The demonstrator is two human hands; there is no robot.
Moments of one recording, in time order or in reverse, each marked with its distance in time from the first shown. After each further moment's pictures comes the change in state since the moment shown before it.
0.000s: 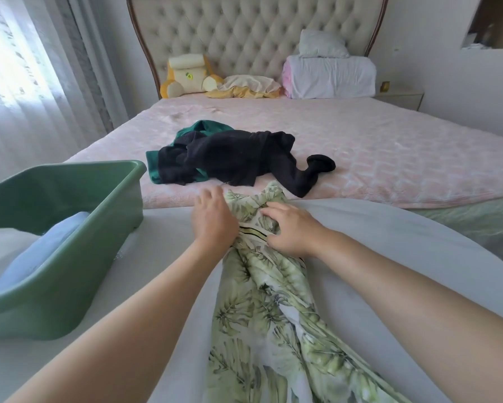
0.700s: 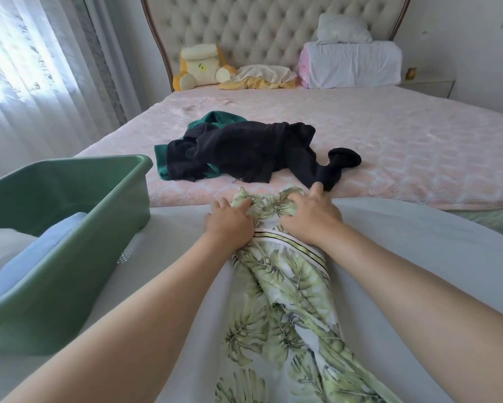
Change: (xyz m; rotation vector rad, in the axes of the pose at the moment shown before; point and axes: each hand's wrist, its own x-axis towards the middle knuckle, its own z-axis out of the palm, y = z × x) left_hand 0.030 -0.019 0.032 0.321 -0.423 0.027; right_hand 0.056 0.016 0.018 -0.107 0.095 0.352
